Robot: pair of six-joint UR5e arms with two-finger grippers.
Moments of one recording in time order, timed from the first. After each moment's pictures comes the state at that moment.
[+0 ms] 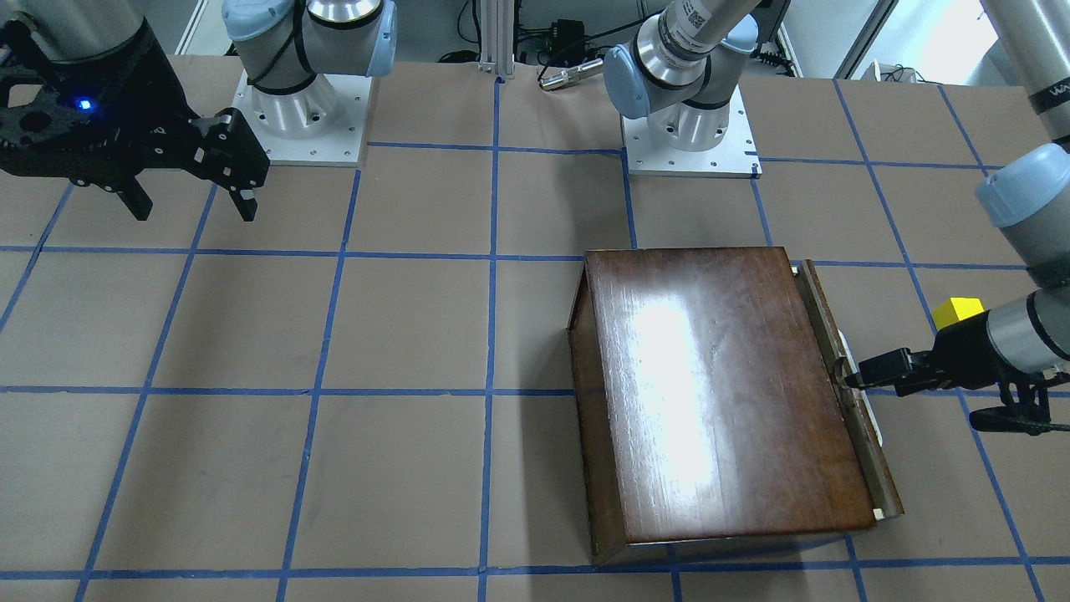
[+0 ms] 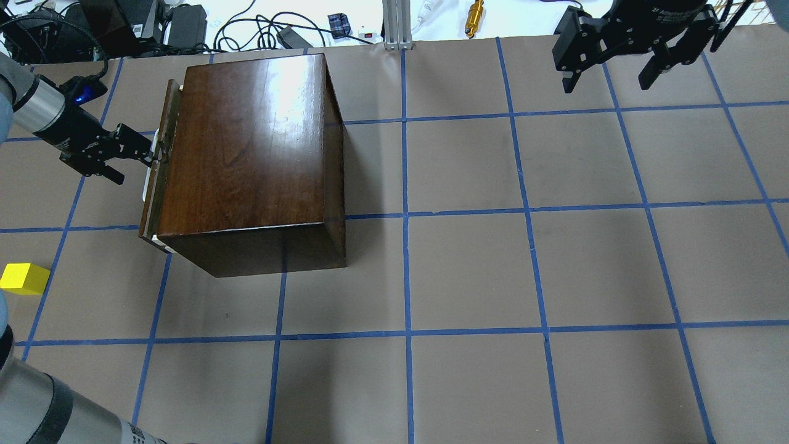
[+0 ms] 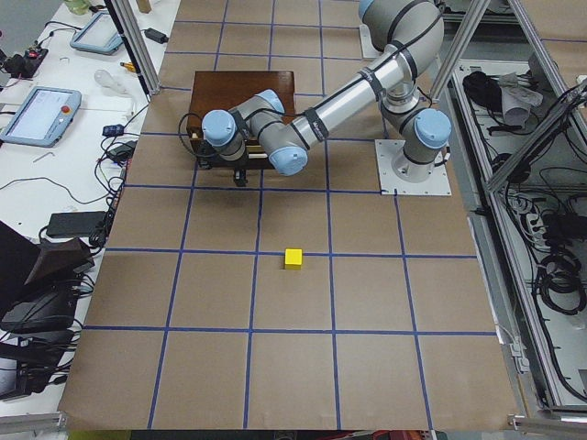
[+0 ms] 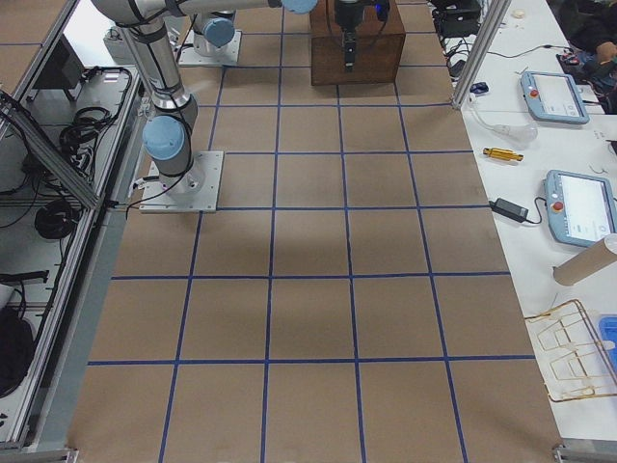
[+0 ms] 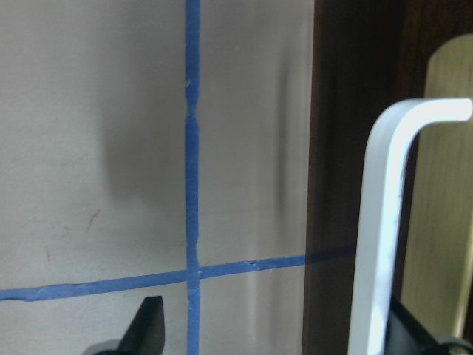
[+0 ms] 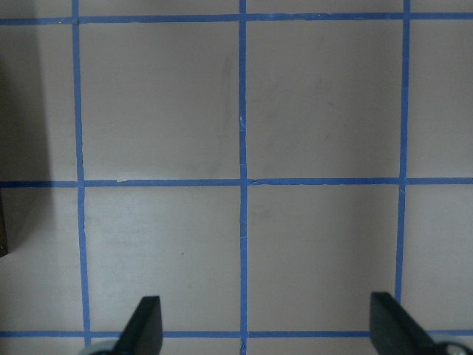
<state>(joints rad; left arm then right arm) -1.05 -1.99 -1.55 -1.39 1.34 0.48 1.54 -1.53 1.41 -1.53 -1.56 -0.04</state>
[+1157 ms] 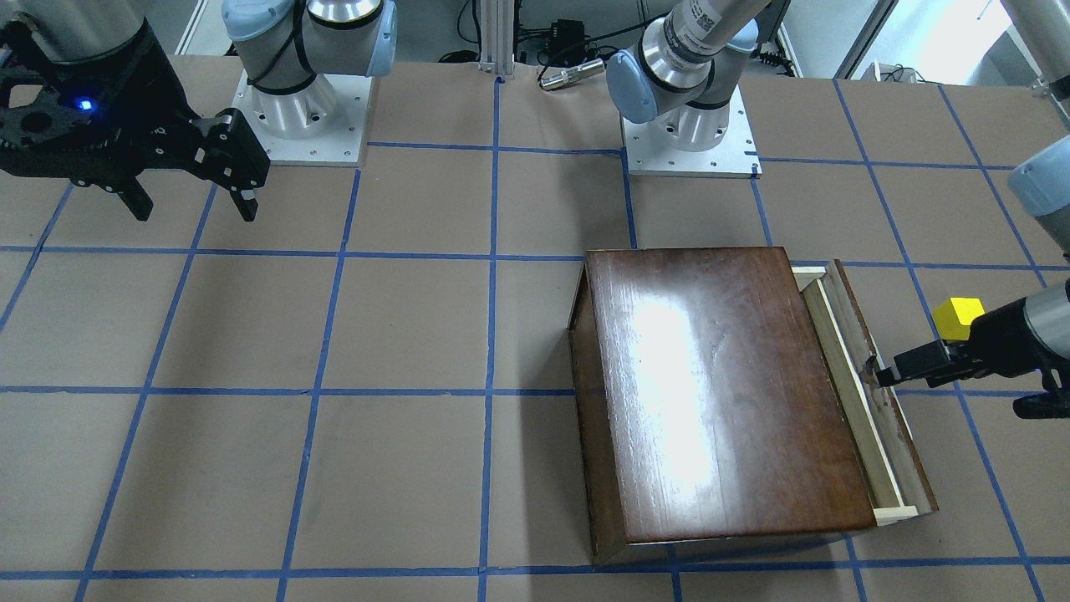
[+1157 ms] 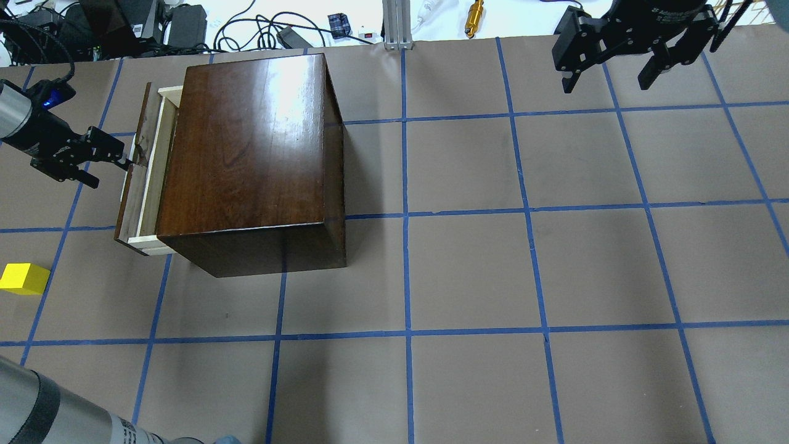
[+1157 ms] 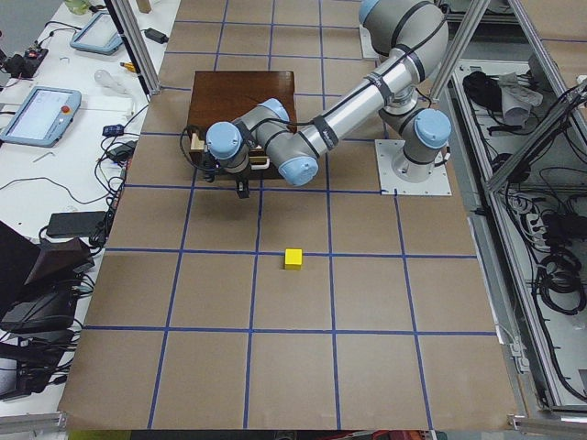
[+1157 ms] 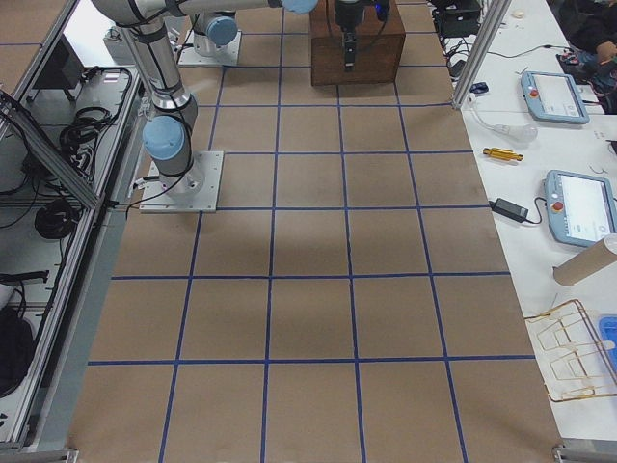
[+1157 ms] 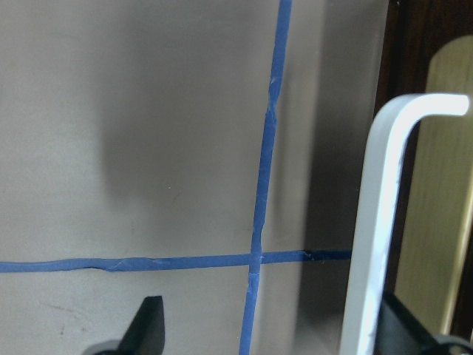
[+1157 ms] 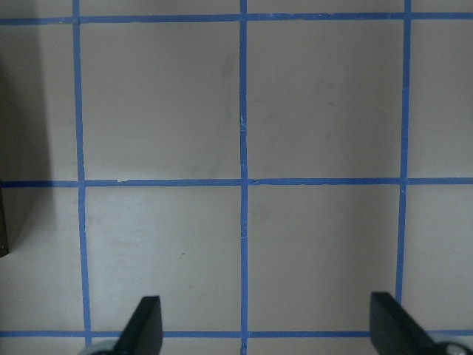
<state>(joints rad) -0.98 -1.98 -1.54 -1.39 1.34 0.49 1.54 -1.53 1.41 -1.53 -1.56 -0.04</state>
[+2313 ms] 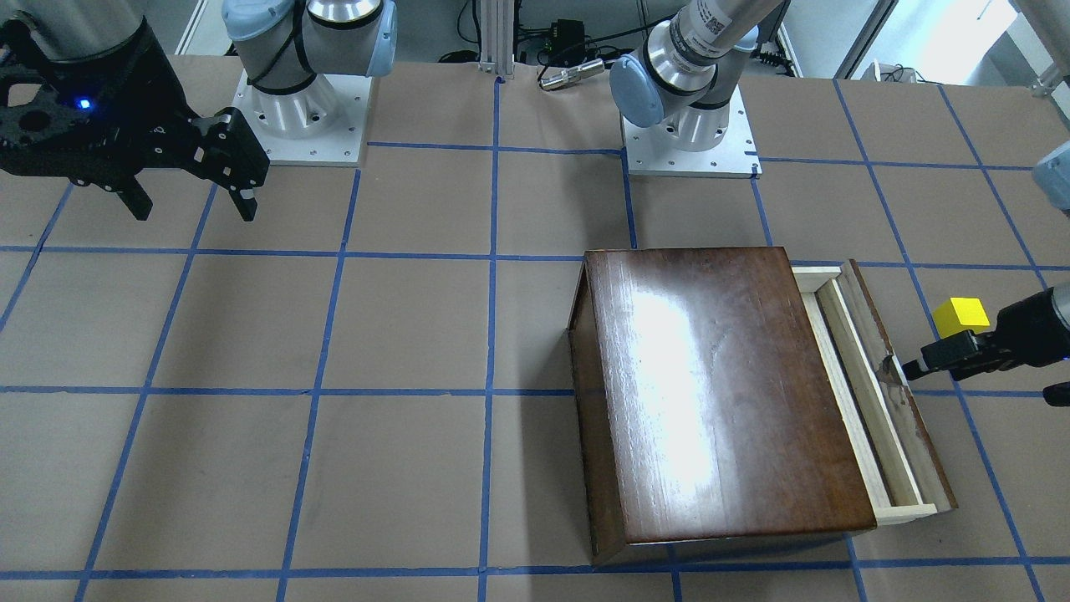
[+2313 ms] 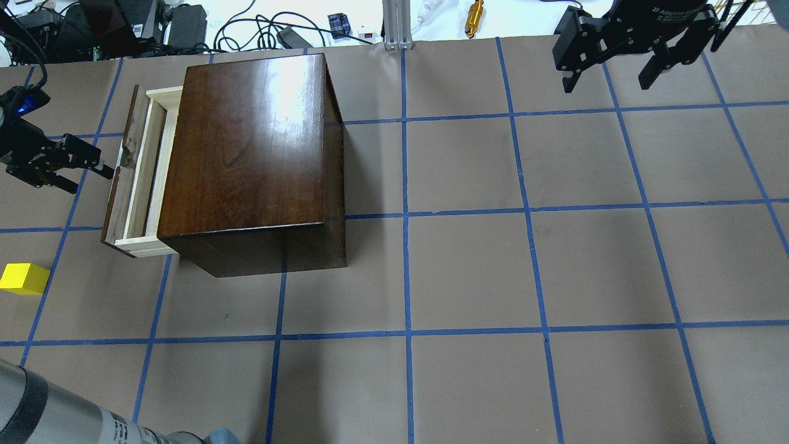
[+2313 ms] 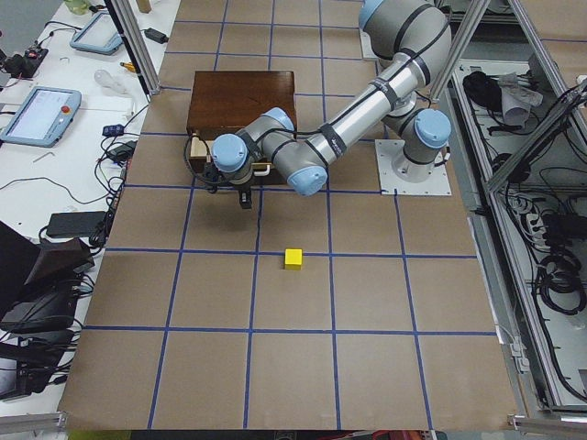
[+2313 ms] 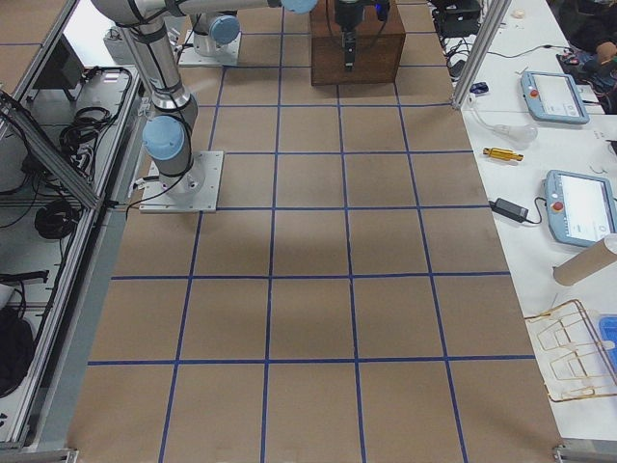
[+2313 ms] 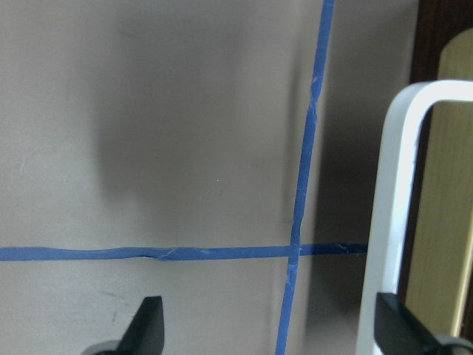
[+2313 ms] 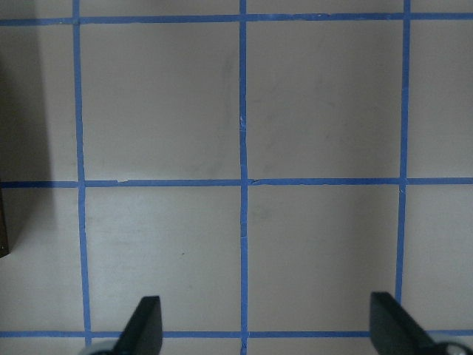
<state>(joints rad) -0.92 -1.99 -1.54 -1.39 1.34 0.57 1.54 -1.53 1.41 -1.53 -1.56 -0.04</state>
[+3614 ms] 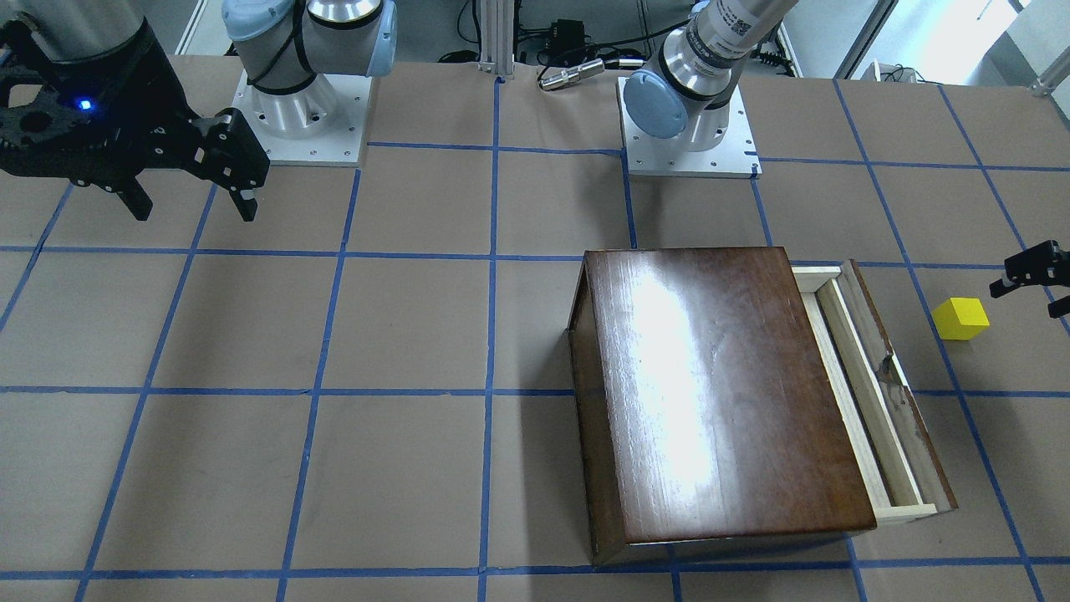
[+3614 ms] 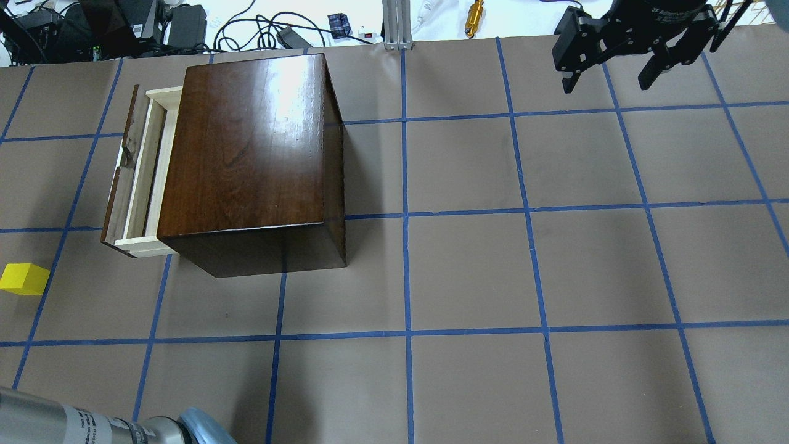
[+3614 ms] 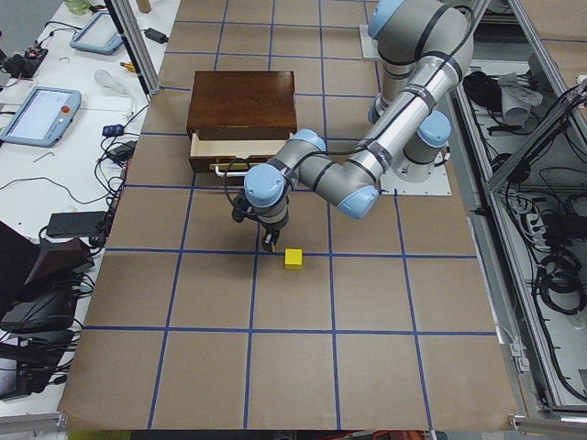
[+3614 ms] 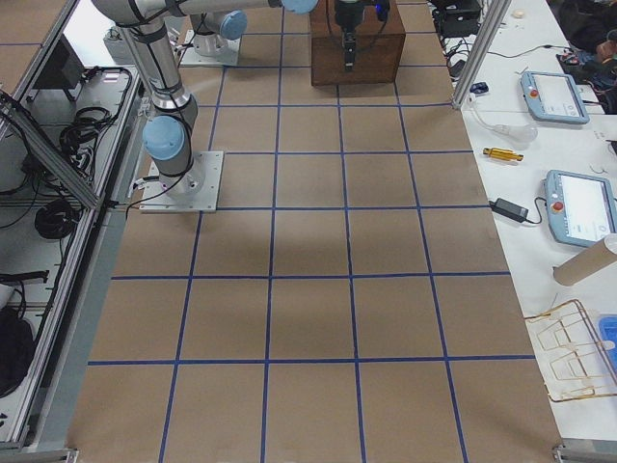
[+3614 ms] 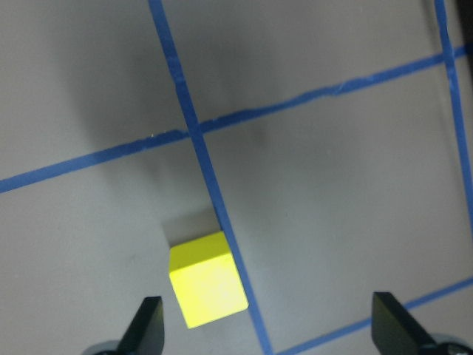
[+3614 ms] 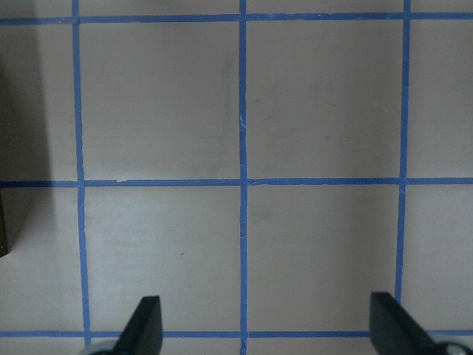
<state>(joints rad) -0.67 -1.91 -1.58 -1.38 1.58 1.34 1.54 -1.53 1.41 -1.53 -1.56 -0.04</state>
